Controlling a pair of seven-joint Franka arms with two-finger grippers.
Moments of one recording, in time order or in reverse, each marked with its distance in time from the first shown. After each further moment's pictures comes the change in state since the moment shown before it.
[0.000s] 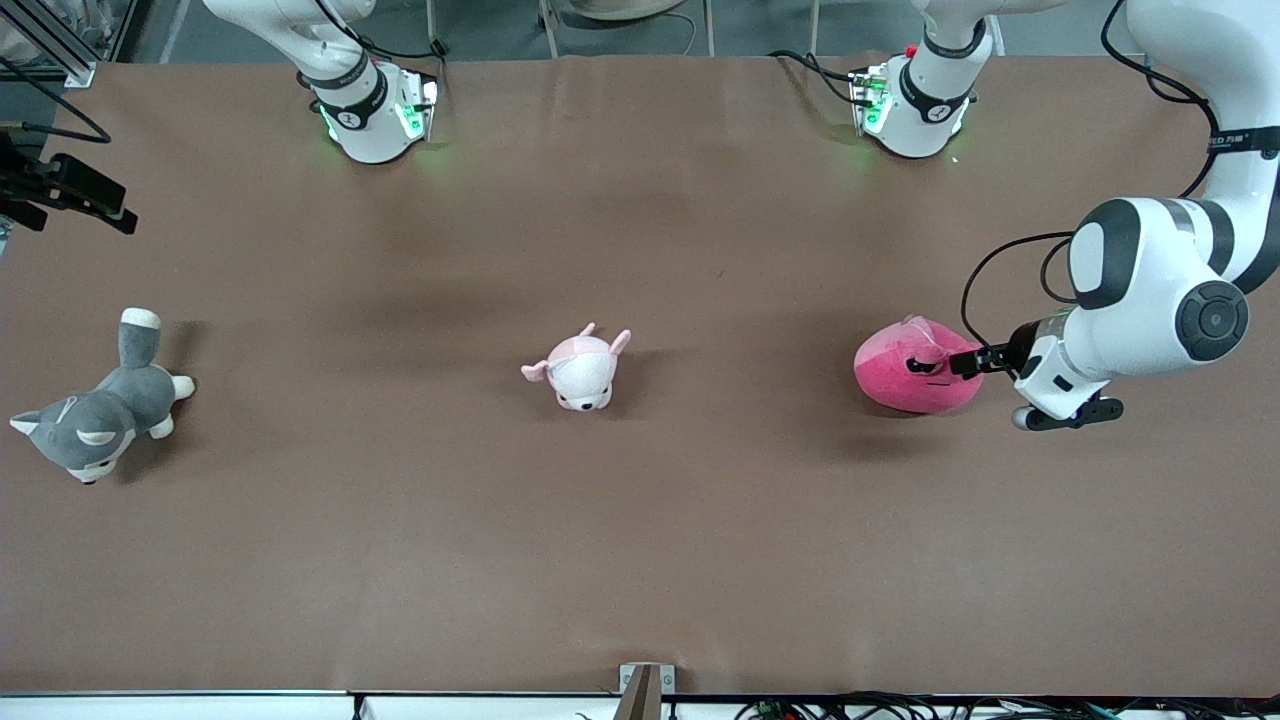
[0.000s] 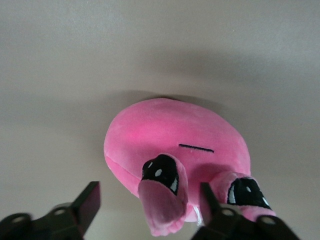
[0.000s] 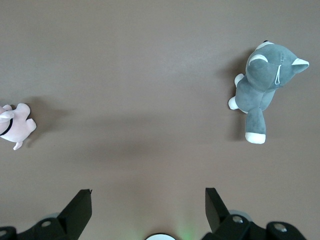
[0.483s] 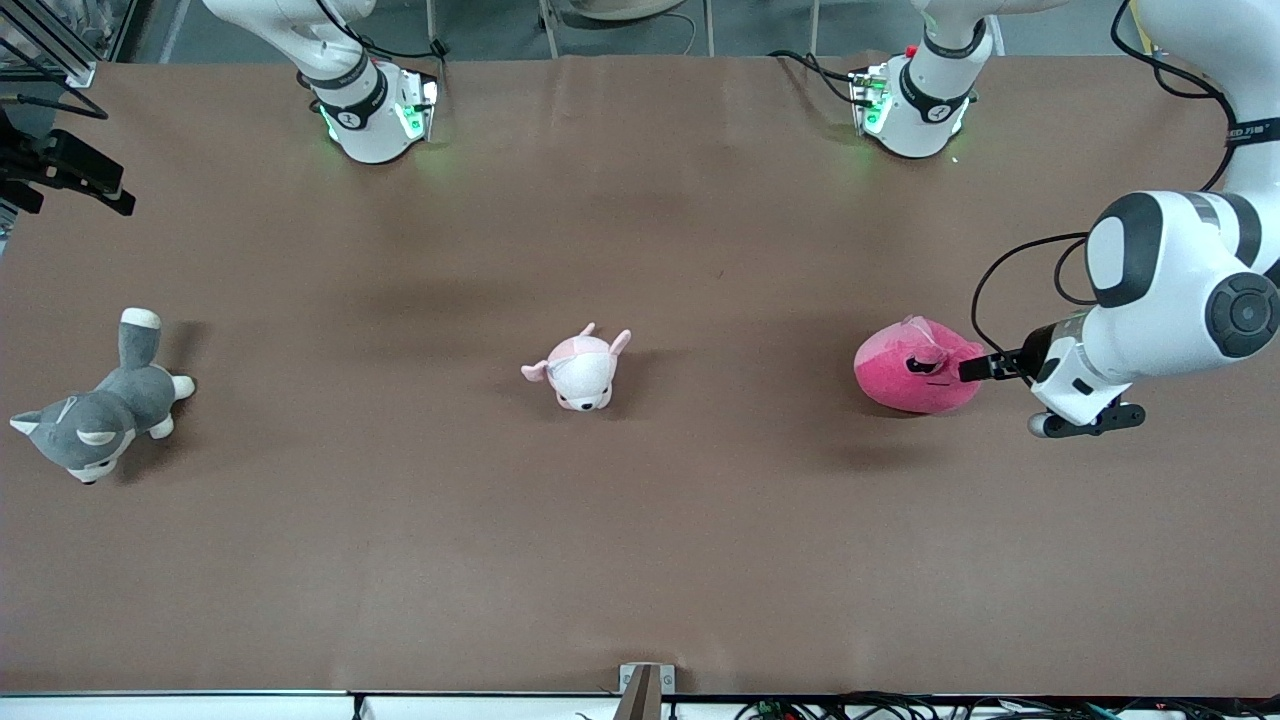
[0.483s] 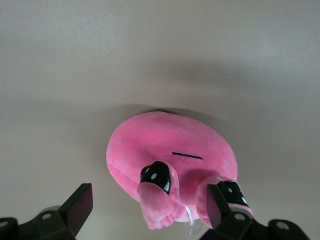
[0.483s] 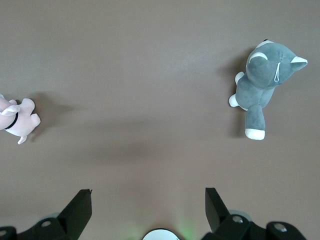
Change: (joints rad) left arm 0.000 -0.002 0.000 0.048 0.000 -0.010 0.000; right arm 0.002 -0.035 0.008 0.001 0.001 -0.029 0.000
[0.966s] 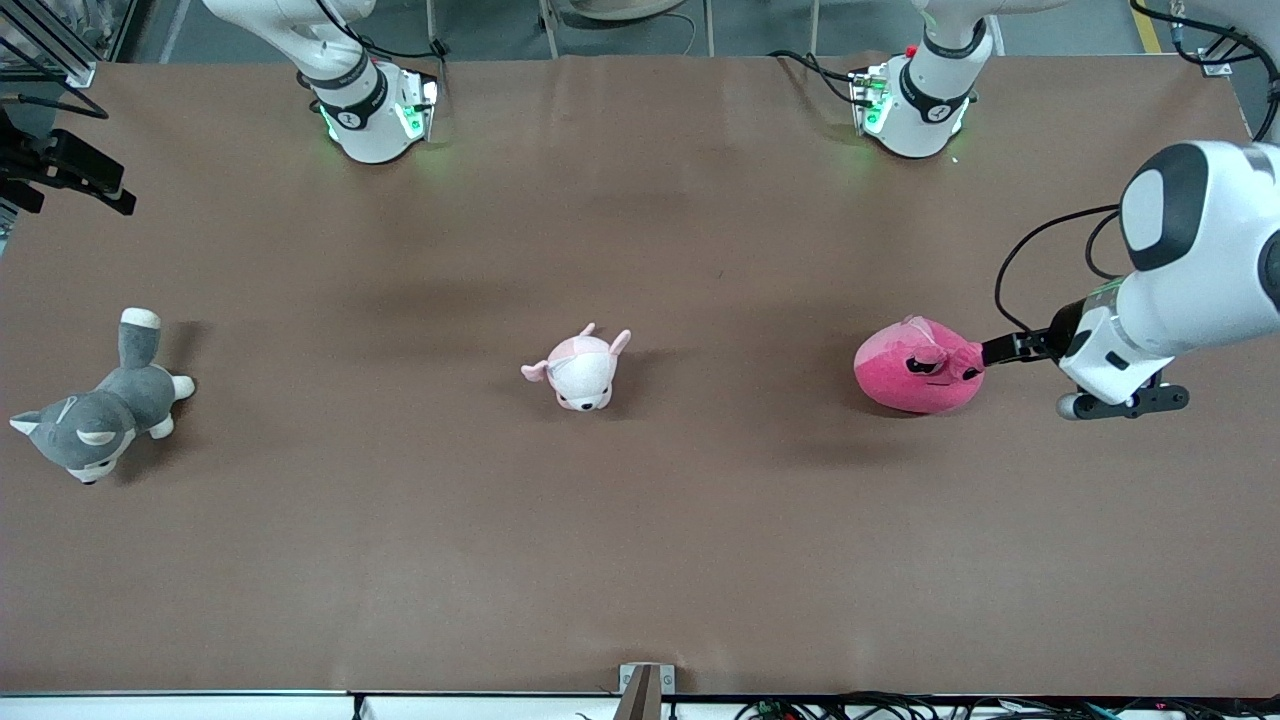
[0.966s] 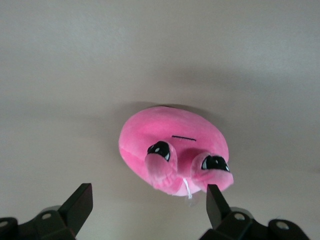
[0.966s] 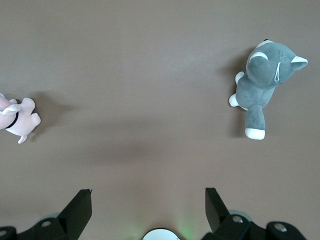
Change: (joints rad) left arm -0.004 -0.049 0.000 0.081 0.017 -0.104 0.001; right arm 0.001 -0.006 0.002 -0.001 0.000 -0.003 0.000
